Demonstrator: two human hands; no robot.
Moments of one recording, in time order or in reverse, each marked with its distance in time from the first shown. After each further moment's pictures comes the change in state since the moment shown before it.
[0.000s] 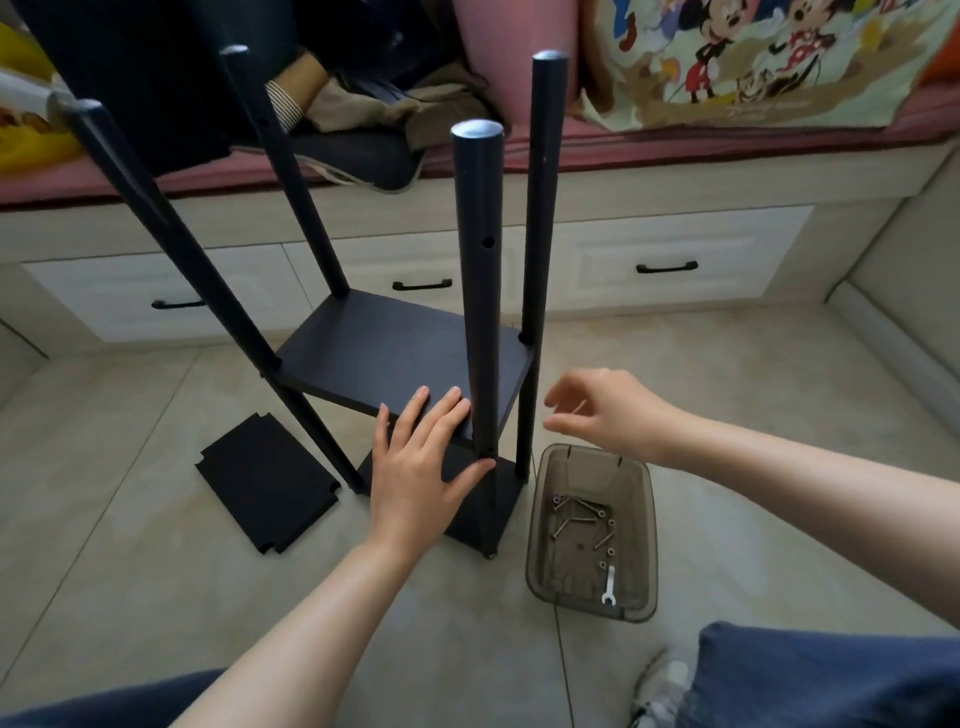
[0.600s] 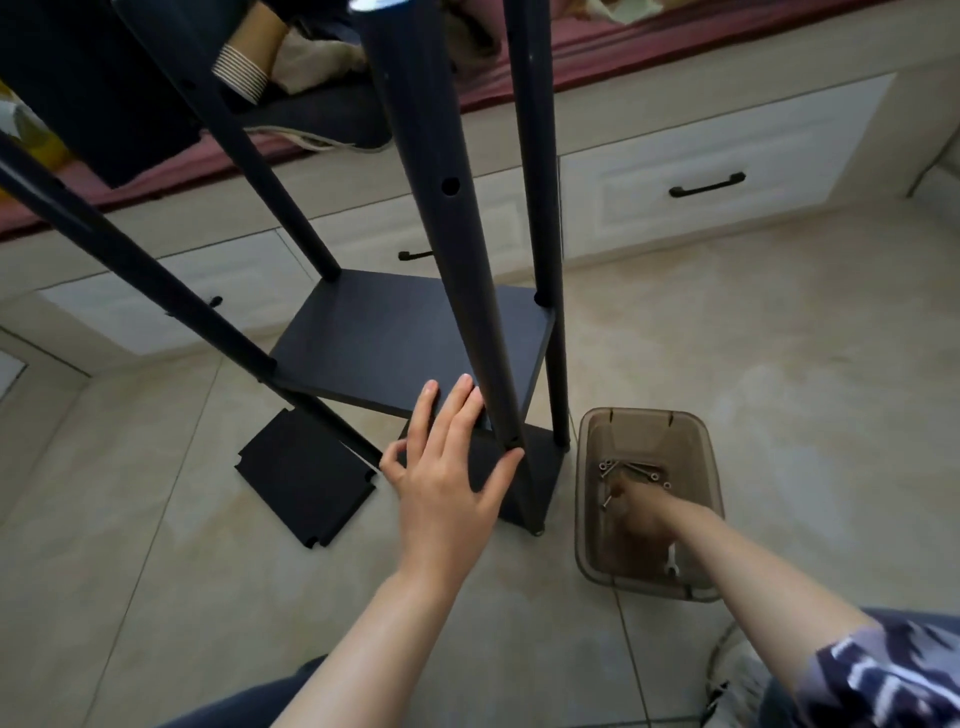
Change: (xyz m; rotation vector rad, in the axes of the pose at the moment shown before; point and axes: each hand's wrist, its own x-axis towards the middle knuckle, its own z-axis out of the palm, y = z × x) left_hand -0.011 0.008 0.013 0.013 0.015 -0.101; right_hand 0.029 0.154 0.180 -0.075 -0.466 0.508
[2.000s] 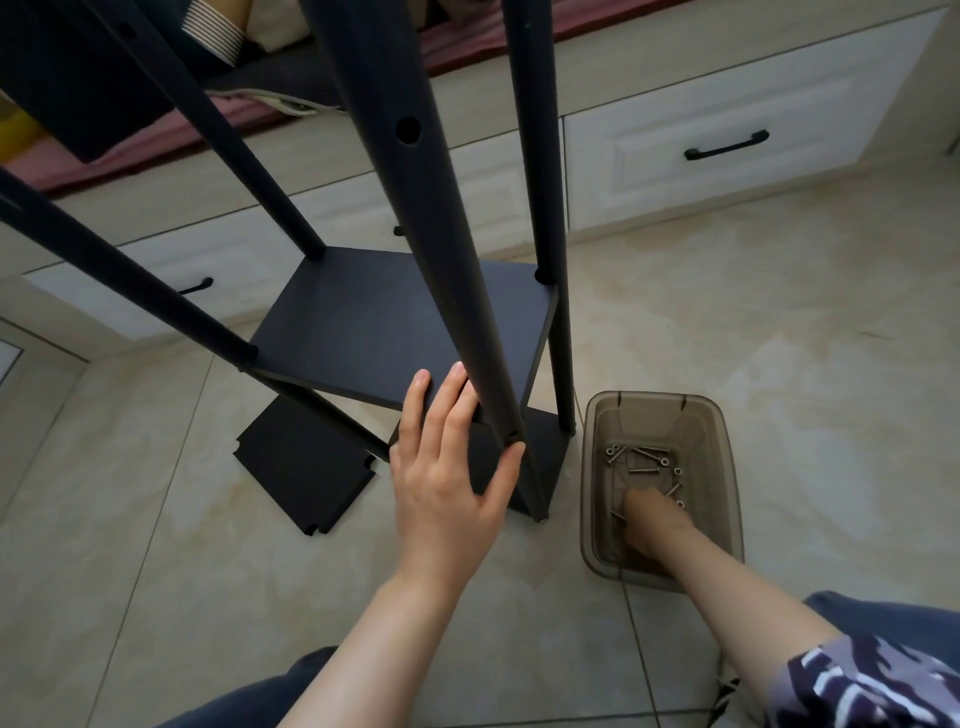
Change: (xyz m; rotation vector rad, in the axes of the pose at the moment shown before) left_hand -0.001 -0.005 0.009 -0.032 0.026 0.053; right_hand 0.022 0.005 0.046 -0.188 0.158 0.074
